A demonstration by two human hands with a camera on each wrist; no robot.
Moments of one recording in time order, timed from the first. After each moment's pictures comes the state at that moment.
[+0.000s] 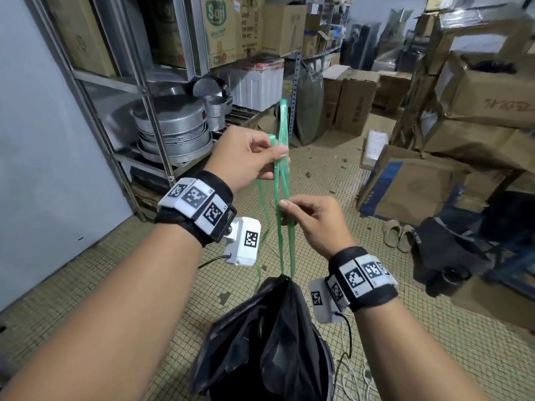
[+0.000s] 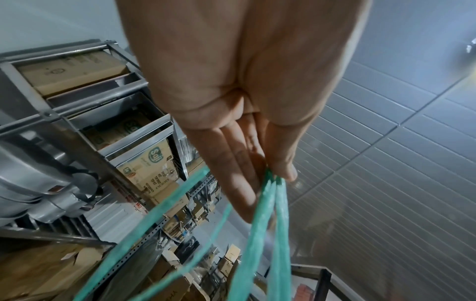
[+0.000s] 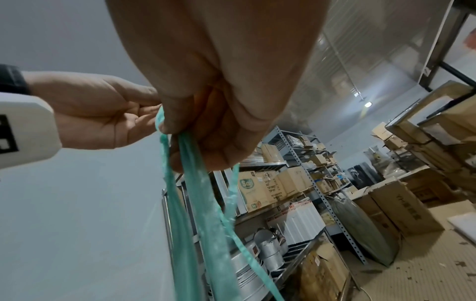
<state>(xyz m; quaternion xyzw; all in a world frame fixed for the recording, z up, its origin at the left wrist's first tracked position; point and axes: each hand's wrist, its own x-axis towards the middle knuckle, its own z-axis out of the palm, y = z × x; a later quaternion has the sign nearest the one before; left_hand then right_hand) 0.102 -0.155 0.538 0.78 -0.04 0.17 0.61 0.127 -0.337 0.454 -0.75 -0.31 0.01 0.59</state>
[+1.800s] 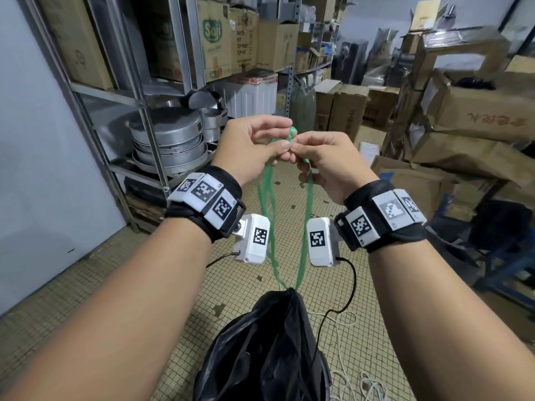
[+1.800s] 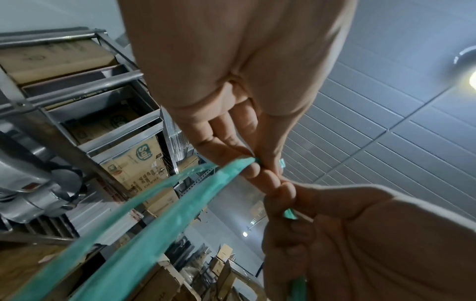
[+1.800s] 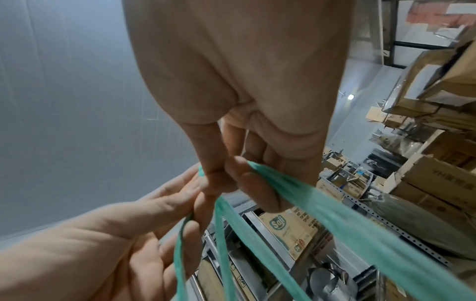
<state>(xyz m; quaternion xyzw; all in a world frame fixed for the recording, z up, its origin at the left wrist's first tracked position) 0.100 -0.173 0.570 0.73 -0.06 0.23 0.64 0.152 -0.327 0.574 -0.71 -0.22 0.10 0.66</state>
